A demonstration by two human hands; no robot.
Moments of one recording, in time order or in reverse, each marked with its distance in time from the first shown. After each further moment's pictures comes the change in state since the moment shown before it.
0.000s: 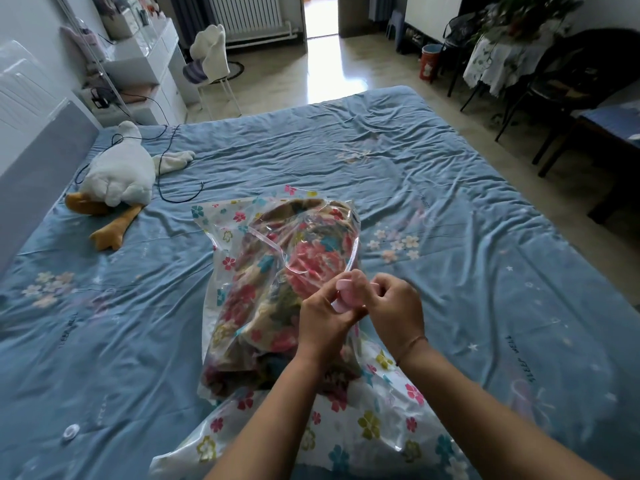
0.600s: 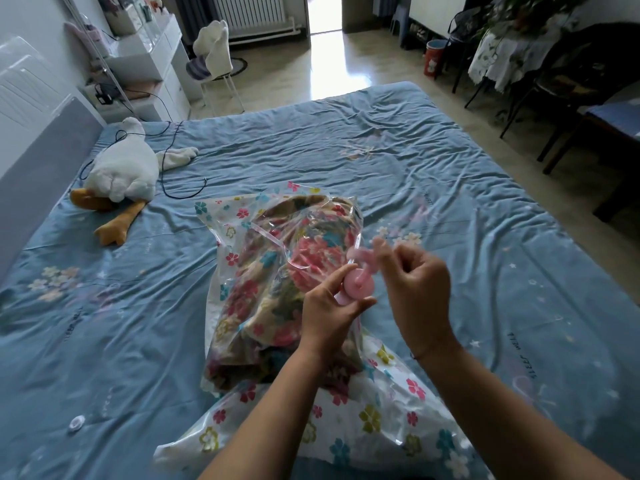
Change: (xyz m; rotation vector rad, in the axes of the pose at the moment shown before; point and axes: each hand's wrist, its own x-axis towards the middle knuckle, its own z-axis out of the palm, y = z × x) left_hand 0.000 0.006 0.000 0.014 -0.001 0.016; right_hand -0.003 -0.036 -0.025 0.298 0.146 -0.157
